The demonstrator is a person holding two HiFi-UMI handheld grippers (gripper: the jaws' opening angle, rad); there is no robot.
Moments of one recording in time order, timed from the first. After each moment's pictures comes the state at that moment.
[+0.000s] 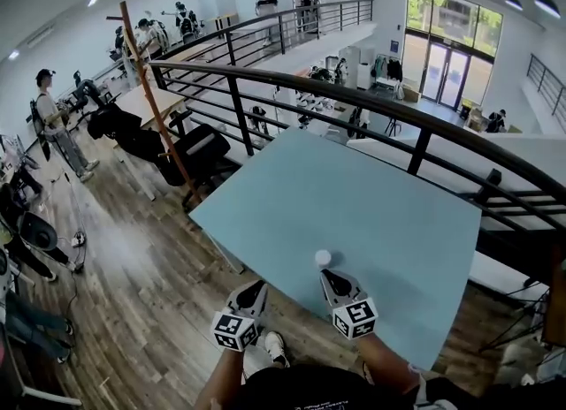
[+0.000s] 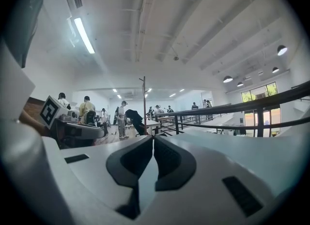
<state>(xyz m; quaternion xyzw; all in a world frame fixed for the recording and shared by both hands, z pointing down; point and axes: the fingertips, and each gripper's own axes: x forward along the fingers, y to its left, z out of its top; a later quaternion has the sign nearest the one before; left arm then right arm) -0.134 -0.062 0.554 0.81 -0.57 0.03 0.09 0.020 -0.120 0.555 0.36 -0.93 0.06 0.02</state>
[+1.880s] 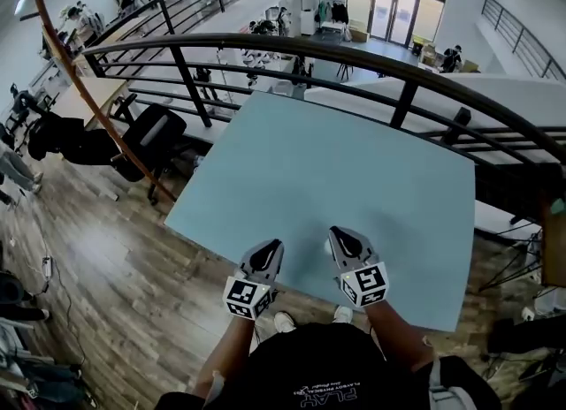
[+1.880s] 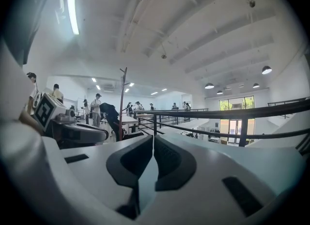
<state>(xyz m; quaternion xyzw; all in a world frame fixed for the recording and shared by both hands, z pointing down) -0.147 -0.217 0.550 0.89 -0.45 0.02 0.08 -0.011 -0.234 0.538 0.48 -0.87 0.03 0.05</state>
